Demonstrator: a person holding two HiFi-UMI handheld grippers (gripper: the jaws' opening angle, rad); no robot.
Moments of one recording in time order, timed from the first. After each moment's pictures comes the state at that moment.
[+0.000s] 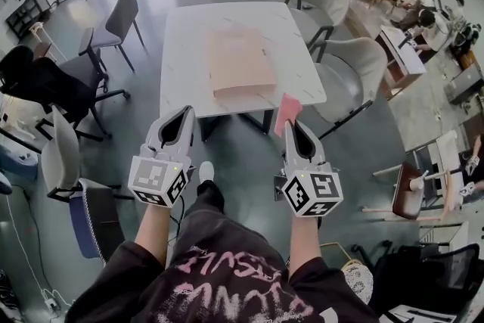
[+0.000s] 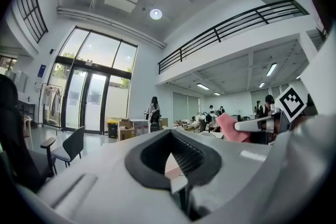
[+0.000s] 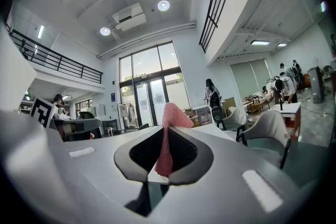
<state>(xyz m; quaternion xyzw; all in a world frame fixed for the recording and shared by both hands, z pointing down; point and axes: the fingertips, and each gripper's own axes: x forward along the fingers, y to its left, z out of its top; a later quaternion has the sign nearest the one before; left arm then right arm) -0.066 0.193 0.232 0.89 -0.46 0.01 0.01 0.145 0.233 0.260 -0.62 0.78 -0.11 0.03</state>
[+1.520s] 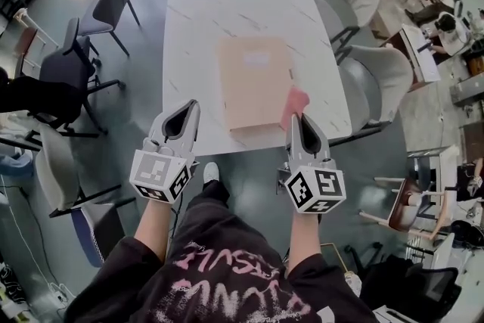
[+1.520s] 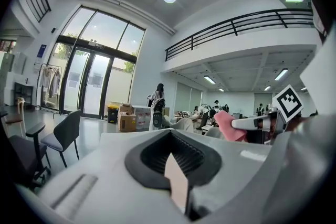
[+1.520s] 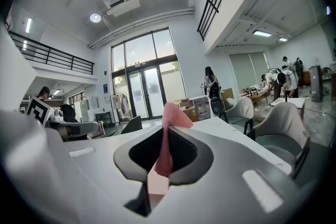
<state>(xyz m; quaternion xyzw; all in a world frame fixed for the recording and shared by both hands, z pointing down) -0.100 -0.029 0.296 0.89 -0.45 0.04 0.09 0.111 0.008 0.307 -0.63 0.76 -0.15 -0.01</state>
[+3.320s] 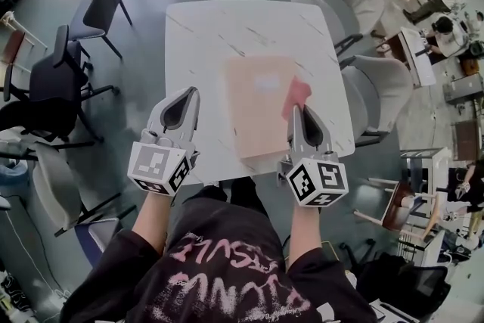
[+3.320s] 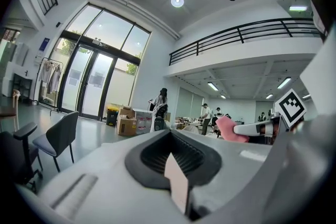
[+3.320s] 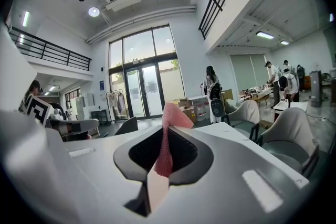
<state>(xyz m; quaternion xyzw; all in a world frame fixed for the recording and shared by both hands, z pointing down) -0.137 -0.149 0.282 0.89 -0.45 0.00 0.10 0.076 -0.104 0.293 -0.64 0.75 -0.15 -0.03</state>
